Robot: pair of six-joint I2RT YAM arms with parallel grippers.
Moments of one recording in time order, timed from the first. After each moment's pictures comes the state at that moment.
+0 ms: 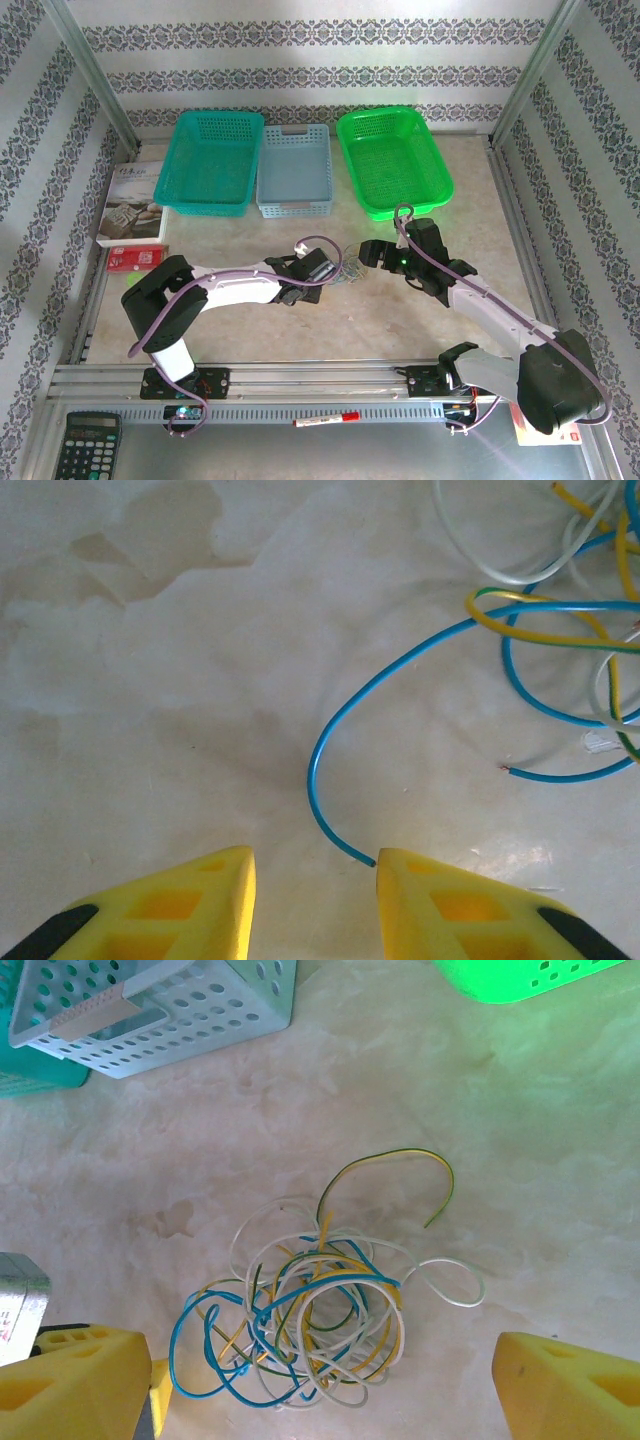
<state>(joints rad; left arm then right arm) -0.92 1.72 0.95 -0.42 -0.25 -0.69 0.39 1.11 0.58 -0.21 -0.23 0.57</state>
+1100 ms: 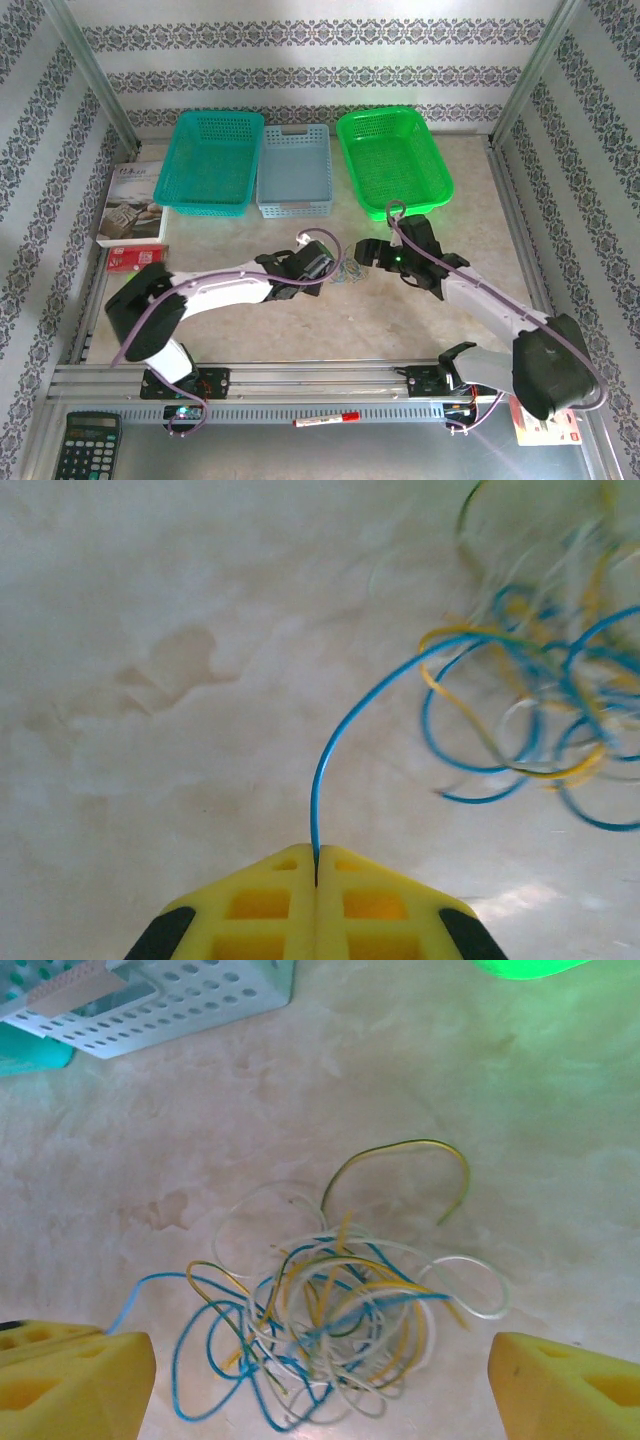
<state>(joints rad) -0.92 1.58 0.96 -0.39 -0.29 -0.58 0.42 1.21 0.64 -0.21 -0.23 0.57</state>
